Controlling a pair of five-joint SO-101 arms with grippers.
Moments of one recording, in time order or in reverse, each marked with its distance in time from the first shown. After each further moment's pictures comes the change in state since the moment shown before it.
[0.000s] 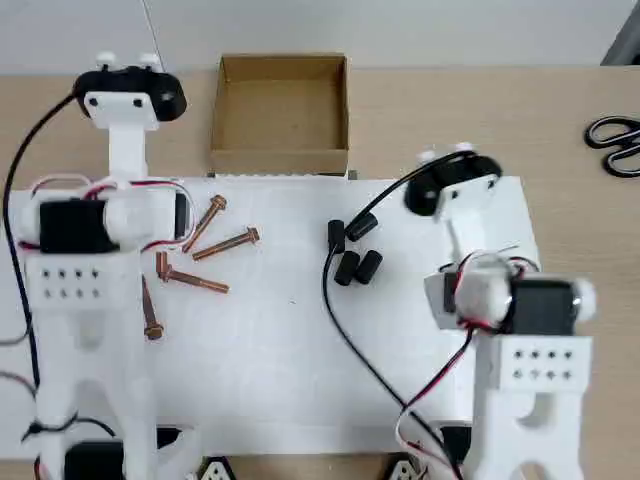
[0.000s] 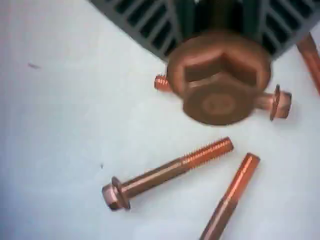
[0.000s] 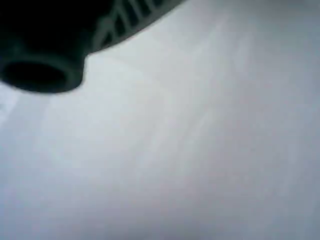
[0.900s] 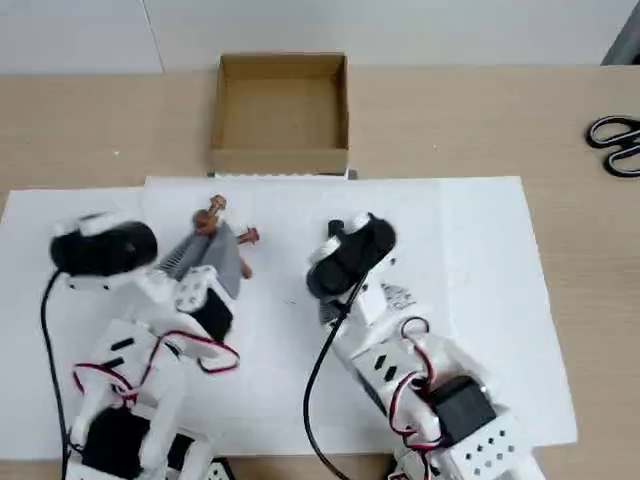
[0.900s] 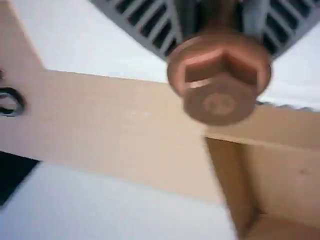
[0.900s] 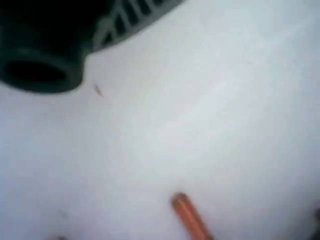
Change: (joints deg) left arm 17.6 -65.8 64.9 -45.1 27.7; right arm -32.5 -31.0 42.0 -37.8 -16.4
